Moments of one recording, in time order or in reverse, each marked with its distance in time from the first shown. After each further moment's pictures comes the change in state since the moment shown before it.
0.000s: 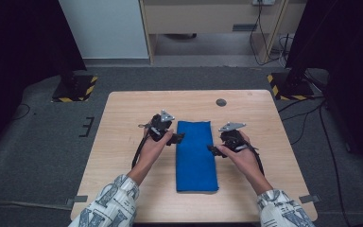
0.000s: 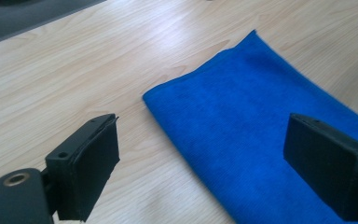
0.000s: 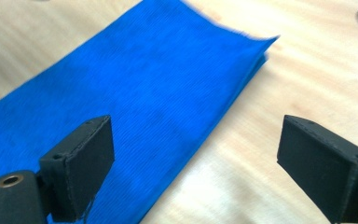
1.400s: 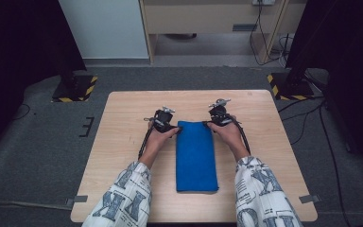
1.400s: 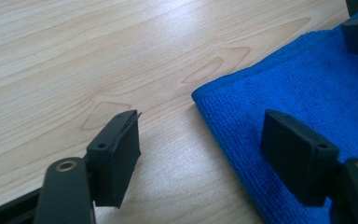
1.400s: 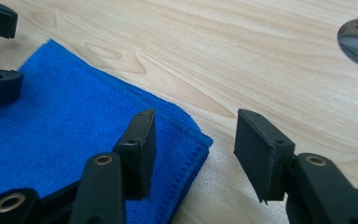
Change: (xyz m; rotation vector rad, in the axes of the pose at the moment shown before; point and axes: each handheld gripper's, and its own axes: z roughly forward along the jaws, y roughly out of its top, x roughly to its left) left arm 0.038 -0.003 0.072 0.112 0.025 -0.129; right arm -0.048 0.059 0.087 0.112 -0.079 0.125
